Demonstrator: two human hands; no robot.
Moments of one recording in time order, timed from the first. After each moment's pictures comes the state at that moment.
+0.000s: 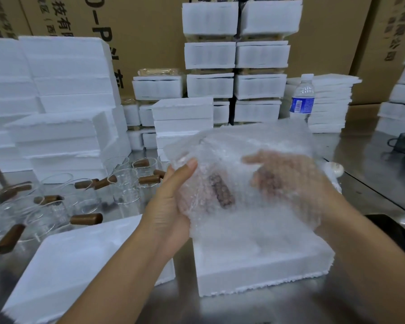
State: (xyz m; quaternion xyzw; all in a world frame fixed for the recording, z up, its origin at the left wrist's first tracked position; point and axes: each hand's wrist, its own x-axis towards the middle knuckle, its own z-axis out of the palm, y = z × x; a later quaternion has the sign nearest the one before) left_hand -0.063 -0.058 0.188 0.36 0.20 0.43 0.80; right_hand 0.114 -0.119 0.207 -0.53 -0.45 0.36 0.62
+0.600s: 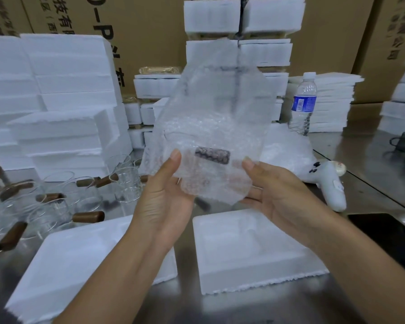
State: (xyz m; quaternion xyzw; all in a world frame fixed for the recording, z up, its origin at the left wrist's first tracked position) left_hand -0.064 -0.045 0.189 0.34 0.05 0.51 0.78; right_hand 0.098 -0.110 0.189 -0.44 -0.47 0.47 0.60
